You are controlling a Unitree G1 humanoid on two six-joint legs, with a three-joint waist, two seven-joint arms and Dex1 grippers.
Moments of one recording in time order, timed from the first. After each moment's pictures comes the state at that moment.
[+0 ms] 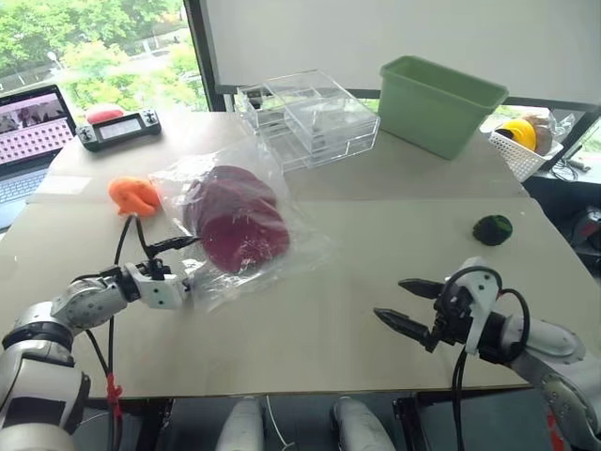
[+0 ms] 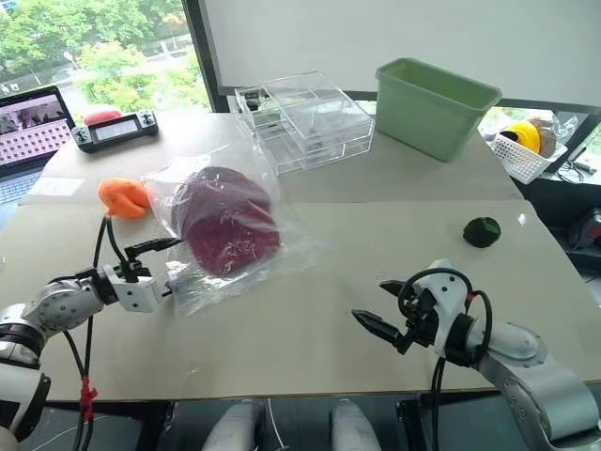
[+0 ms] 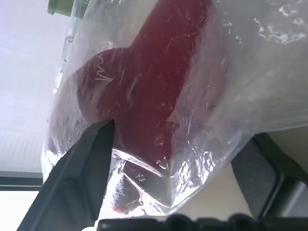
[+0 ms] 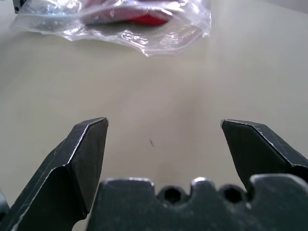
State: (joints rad) left arm -0.62 0.90 -0.26 1.17 0.60 -1.35 -0.10; right arm 0.10 -0.74 -0.18 -0.60 0.63 0.69 0.68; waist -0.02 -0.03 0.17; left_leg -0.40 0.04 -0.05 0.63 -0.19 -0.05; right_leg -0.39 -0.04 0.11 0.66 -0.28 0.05
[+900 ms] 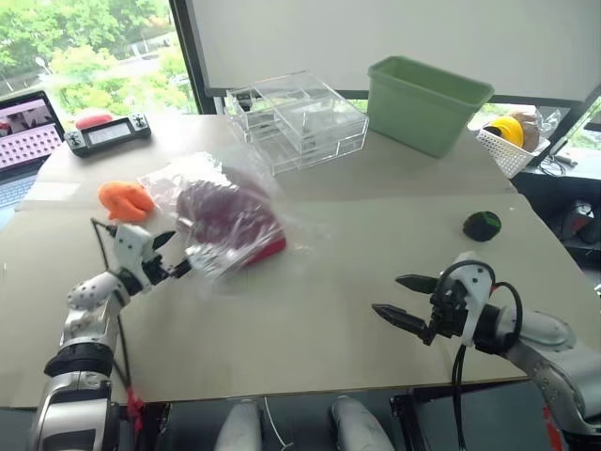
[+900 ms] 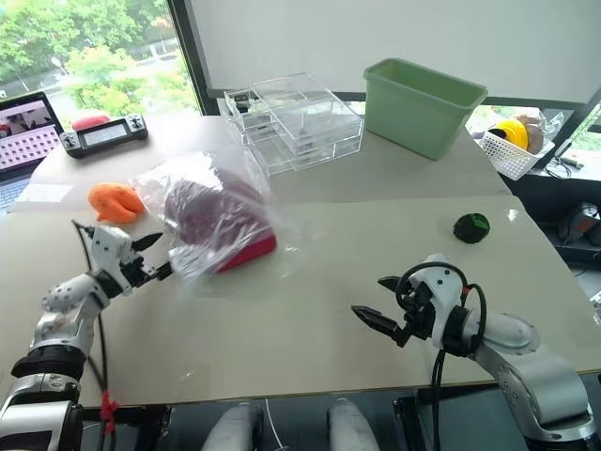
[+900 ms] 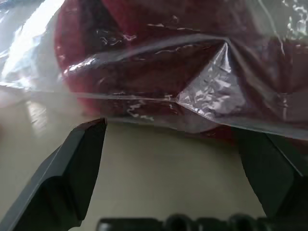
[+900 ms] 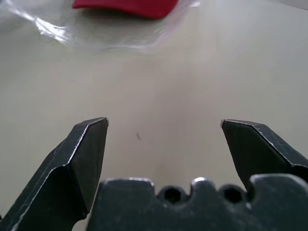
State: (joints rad) left arm -0.44 0.64 0.17 0.52 -0.46 0.05 -0.89; right arm 0.02 -0.74 -0.14 -0.53 0.59 0.68 0.72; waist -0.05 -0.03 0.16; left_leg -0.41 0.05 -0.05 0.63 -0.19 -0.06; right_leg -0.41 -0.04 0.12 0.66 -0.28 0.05
